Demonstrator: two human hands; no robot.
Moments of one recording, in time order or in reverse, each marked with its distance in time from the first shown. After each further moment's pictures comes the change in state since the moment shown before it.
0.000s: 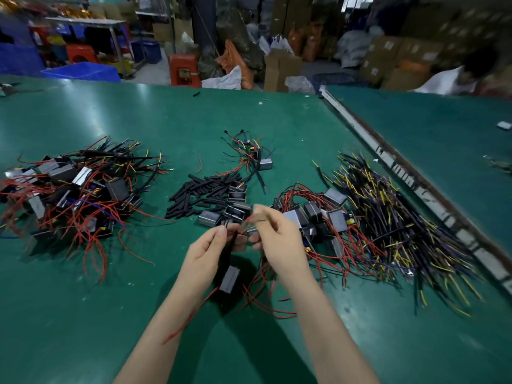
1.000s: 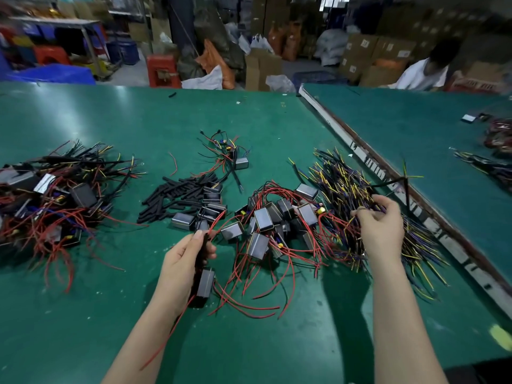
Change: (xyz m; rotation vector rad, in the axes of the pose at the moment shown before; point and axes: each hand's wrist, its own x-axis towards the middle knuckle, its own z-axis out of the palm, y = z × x) left_hand 0.001 -0.024 0.004 0.024 0.111 -0.055; right_hand 0.023 0.015 -0.193 -0.363 0.682 0.076
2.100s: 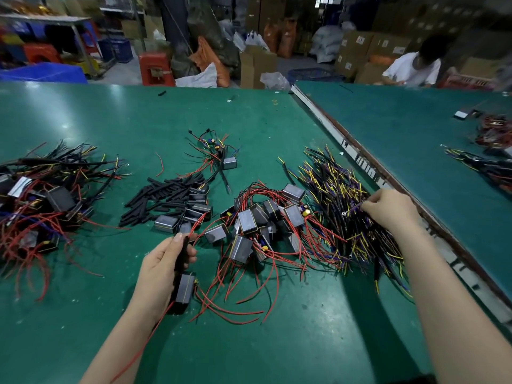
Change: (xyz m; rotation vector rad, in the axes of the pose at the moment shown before) left_hand 0.003 -0.005 0.000 0.063 0.028 0.014; right_hand 0.092 -0.005 -0.032 -0.880 -0.270 -0.051
